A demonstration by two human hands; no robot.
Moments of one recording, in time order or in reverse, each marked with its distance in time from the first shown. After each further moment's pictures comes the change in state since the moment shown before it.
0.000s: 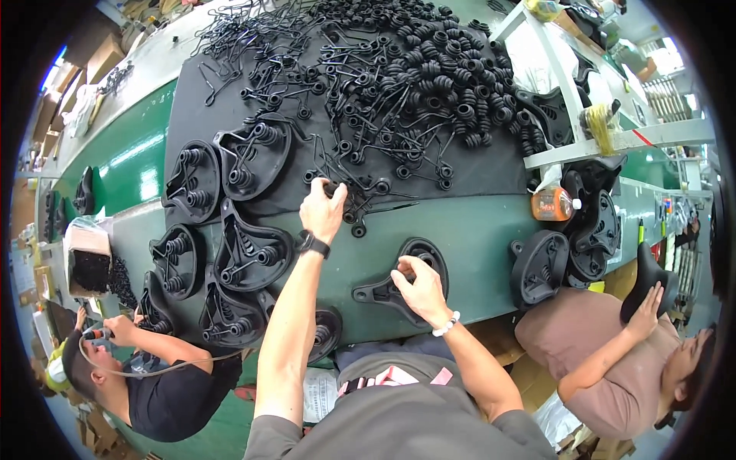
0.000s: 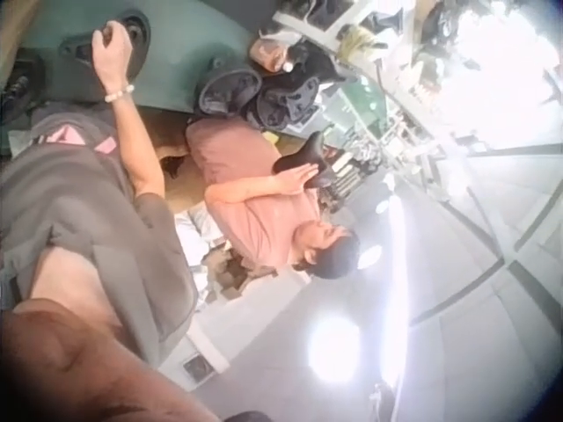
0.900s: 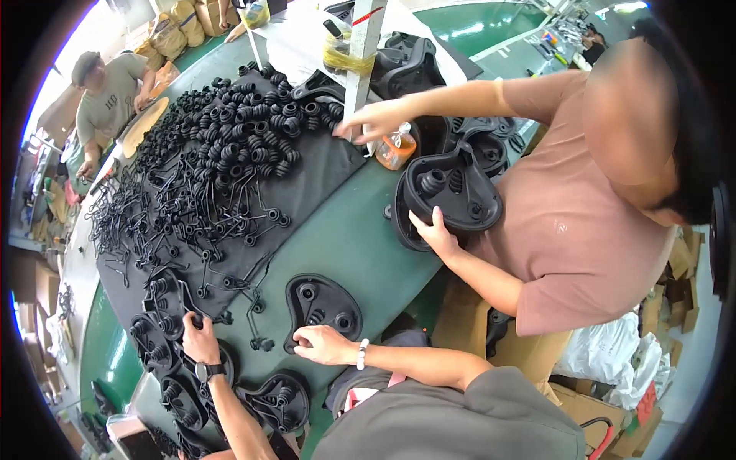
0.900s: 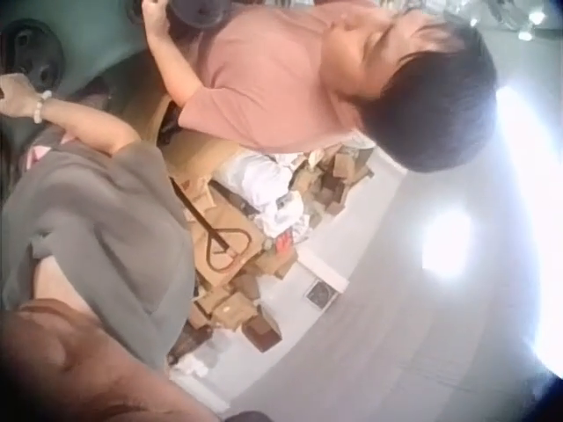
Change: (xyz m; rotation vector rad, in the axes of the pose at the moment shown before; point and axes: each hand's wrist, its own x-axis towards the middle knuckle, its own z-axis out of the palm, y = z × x) left_hand -0.053 0.046 -0.079 0.592 0.055 0.324; right_hand -0.070 0.036 -0.017 0.234 -0.077 -0.079
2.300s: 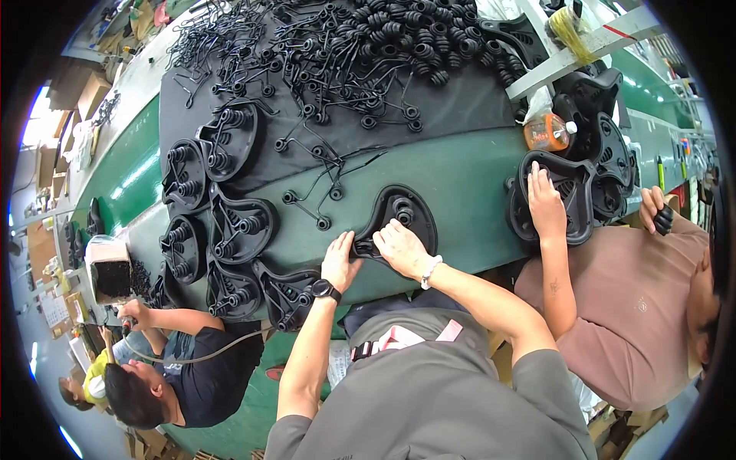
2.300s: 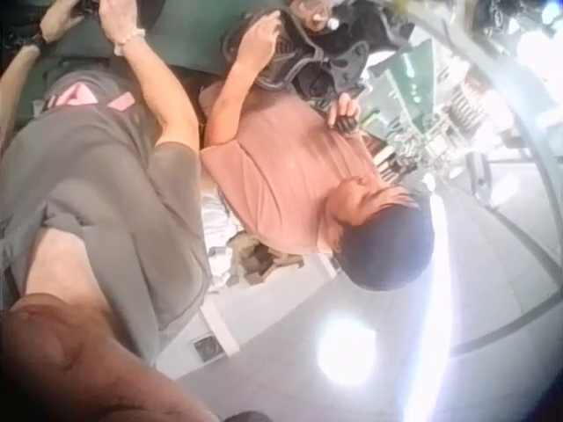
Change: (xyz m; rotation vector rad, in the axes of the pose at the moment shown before) left_hand -0.196 0.012 0.122 -0.384 -0.556 0.117; right_hand 0.048 0.063 0.001 -1.153 -0.257 -0.717
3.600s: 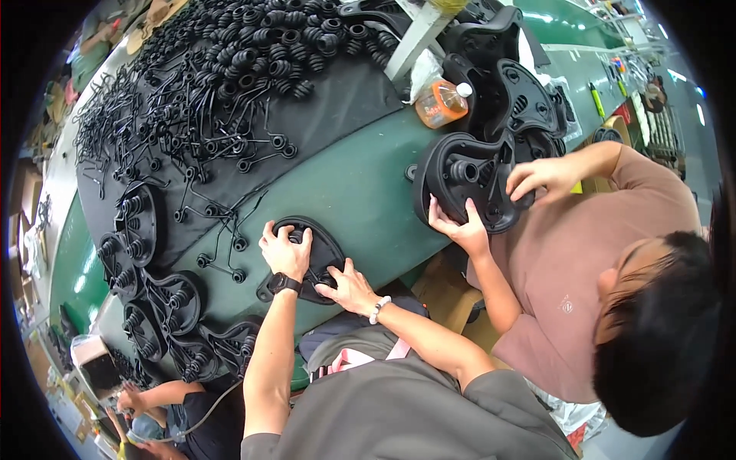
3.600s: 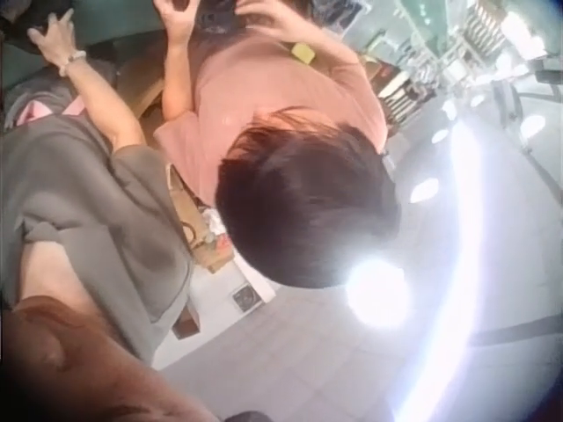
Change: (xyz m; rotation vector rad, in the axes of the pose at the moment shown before) left_hand 0.129 0.134 0.042 0.179 0.326 -0.086; right_hand -0.094 0.006 0.000 0.961 -0.206 1.007
